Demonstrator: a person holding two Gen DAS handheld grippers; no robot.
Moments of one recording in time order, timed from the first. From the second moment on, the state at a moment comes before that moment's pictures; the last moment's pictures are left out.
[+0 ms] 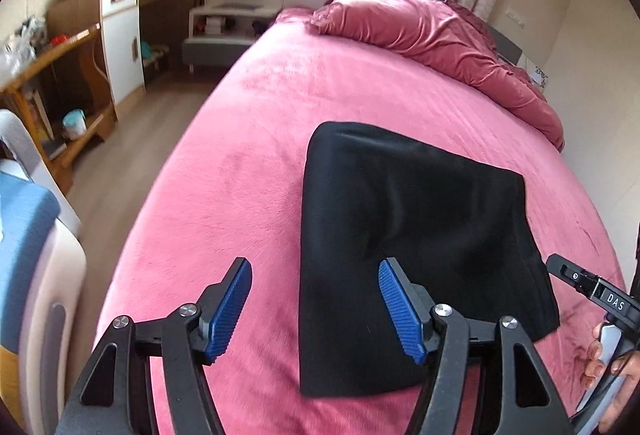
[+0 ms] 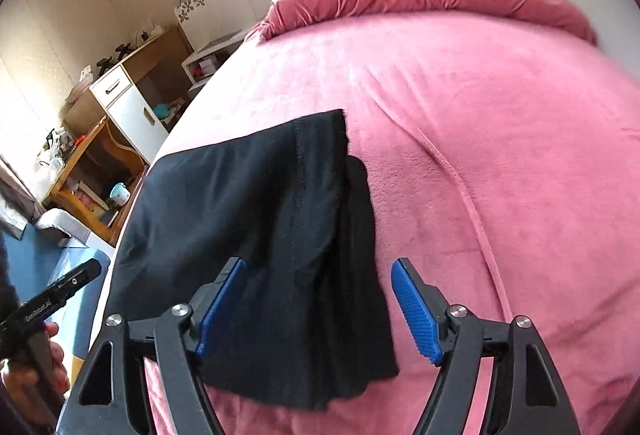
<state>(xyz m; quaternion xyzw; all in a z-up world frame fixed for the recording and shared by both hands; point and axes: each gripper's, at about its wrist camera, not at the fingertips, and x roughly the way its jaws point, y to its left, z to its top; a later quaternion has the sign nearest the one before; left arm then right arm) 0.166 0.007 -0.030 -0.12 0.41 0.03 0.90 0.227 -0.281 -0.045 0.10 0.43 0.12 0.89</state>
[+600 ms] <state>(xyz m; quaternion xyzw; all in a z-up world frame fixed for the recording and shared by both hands) 0.080 -0.010 -0.016 -0.09 0.38 0.05 0.92 0.122 -0.227 -0.035 0.05 0.40 0.08 0.91</state>
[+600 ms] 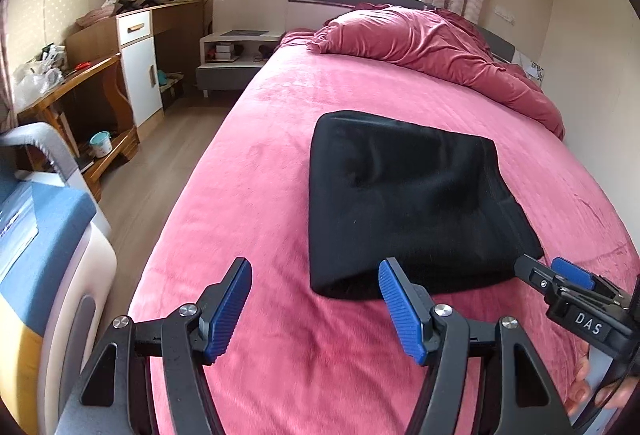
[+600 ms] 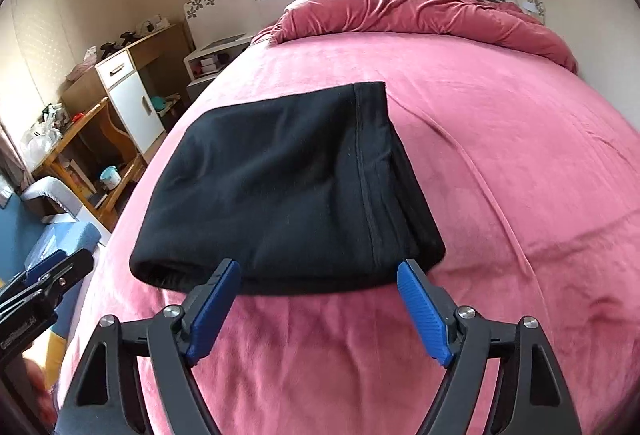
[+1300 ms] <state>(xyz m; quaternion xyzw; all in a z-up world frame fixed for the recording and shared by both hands) 0.031 -0.030 -0.012 -0.06 0.36 0.04 0.93 0.064 -0.208 -0.027 -0.01 0.38 0.04 0.92</state>
